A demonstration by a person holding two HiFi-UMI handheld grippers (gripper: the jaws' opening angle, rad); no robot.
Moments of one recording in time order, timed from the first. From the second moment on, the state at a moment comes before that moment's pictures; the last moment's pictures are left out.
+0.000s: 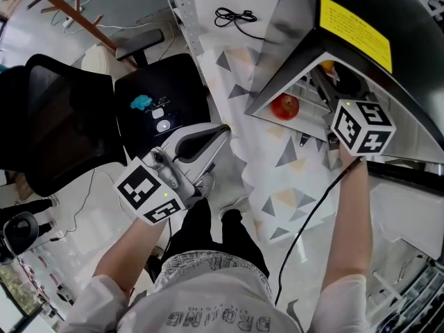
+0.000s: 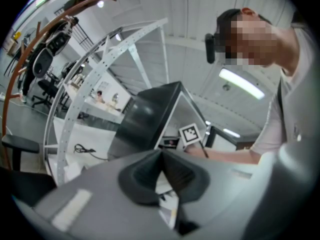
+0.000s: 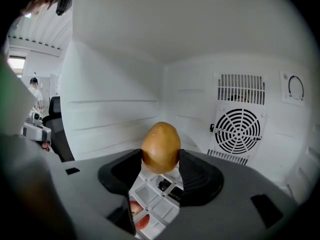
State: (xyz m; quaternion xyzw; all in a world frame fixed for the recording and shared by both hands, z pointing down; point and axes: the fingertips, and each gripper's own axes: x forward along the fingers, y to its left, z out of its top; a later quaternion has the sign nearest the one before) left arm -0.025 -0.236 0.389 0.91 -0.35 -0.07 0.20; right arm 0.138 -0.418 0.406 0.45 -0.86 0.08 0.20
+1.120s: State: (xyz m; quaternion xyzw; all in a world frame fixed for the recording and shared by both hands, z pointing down) left arm -0.023 -0.232 0.384 0.92 -0.35 -0.06 0.19; right arm 0.132 -0.424 0.422 0.46 -0.85 0.04 0.24
